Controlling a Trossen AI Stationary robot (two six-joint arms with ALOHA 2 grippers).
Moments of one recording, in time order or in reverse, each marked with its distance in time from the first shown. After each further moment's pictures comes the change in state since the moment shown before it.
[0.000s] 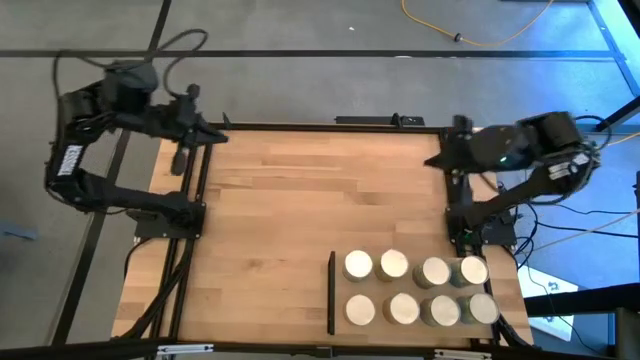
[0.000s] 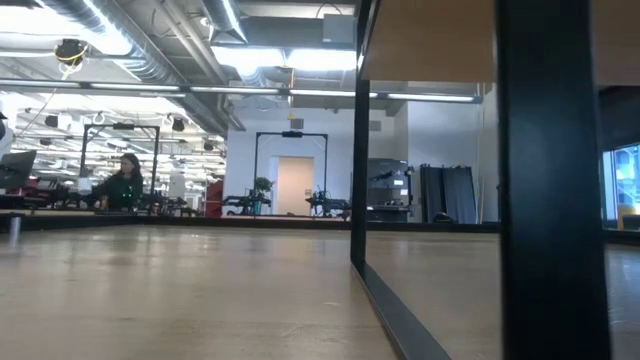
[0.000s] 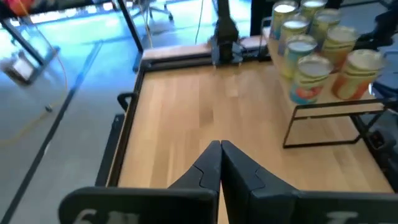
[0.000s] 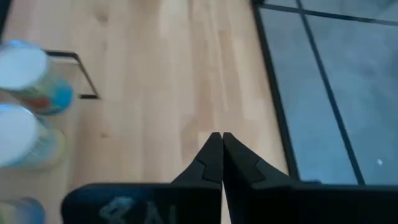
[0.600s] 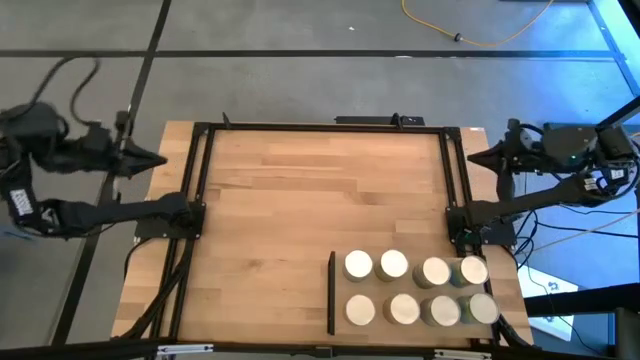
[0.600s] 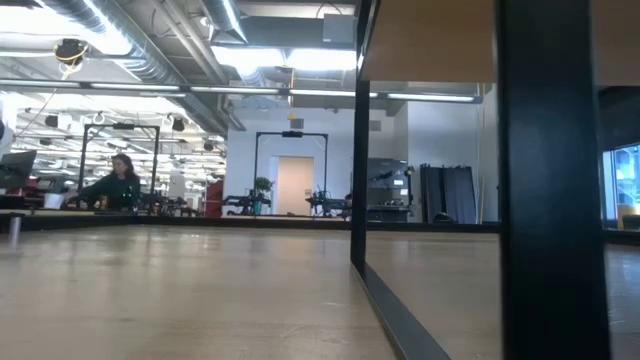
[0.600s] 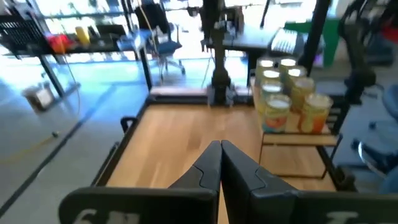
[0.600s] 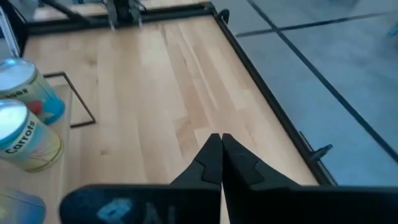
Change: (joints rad) left arm 0.000 -0.422 -0.172 0.024 0.014 -0.216; right arm -0.094 -0.574 -0.459 0.130 -0.002 0.135
